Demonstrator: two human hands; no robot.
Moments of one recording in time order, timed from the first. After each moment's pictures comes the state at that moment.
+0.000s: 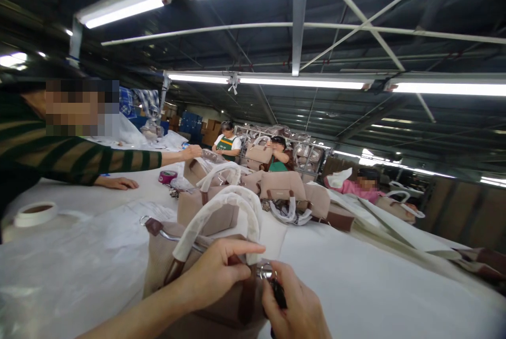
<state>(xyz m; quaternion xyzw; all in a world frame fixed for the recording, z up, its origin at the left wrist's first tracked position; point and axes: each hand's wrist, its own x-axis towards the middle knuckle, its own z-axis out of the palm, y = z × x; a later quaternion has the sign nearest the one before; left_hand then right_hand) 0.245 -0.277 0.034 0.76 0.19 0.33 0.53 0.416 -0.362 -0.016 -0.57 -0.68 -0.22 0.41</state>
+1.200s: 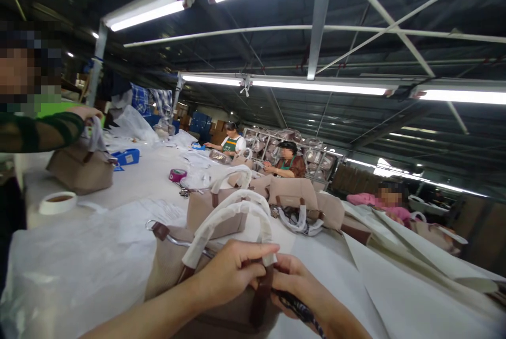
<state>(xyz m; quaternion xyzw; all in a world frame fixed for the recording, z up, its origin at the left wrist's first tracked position) 0.251 -0.261 0.023 0.78 0.13 0.35 0.50 0.414 -0.325 0.042 -0.47 -0.55 0.56 0.40</state>
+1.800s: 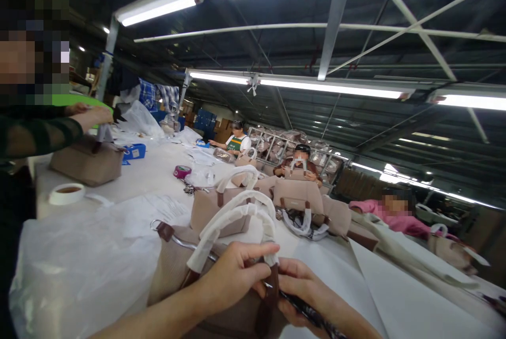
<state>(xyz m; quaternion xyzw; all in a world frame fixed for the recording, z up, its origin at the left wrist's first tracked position) 0.254 -0.261 0.017 0.67 0.17 0.38 0.62 0.415 -0.318 0.042 -0.46 -0.54 0.60 0.37</state>
